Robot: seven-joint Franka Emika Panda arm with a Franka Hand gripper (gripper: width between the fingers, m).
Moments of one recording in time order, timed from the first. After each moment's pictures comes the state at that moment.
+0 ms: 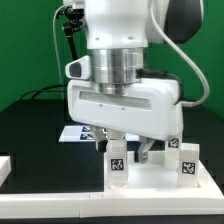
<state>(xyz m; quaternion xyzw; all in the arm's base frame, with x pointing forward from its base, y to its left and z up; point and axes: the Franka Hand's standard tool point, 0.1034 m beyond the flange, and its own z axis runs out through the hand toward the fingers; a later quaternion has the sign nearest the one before) 0.631 0.014 0.080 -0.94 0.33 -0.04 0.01</state>
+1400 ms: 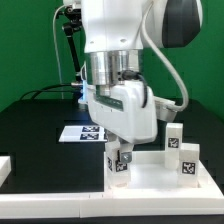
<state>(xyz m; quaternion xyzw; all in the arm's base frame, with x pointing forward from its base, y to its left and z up) 0.624 0.009 0.074 -0.78 0.62 -0.04 0.07</state>
